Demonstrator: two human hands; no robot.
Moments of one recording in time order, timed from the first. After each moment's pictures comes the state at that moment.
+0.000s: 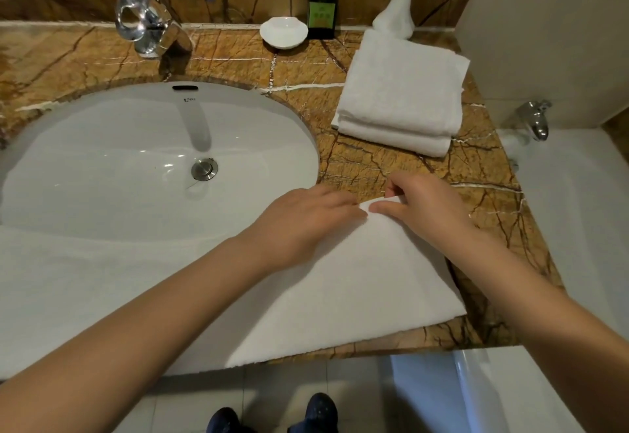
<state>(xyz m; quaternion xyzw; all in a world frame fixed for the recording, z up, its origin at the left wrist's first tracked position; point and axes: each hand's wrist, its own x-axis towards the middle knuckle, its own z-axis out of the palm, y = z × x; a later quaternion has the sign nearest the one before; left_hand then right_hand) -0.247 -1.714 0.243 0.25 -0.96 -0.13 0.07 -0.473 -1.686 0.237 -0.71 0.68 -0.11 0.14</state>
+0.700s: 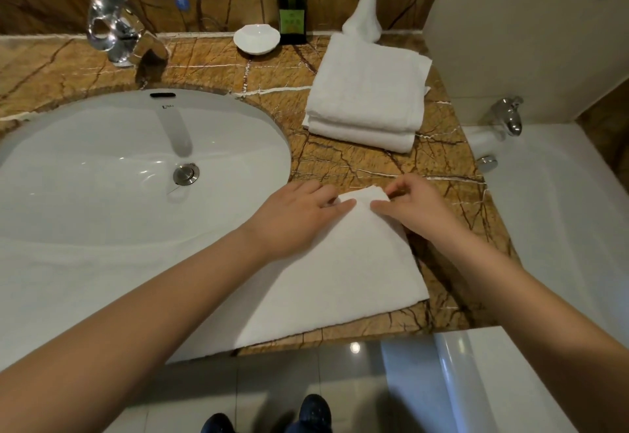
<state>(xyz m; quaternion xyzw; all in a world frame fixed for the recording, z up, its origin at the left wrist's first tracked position) -0.283 -1.712 0.225 0.24 -0.97 0.01 0.04 -0.496 -1.663 0.238 -0.45 0.78 -0.24 0.36</state>
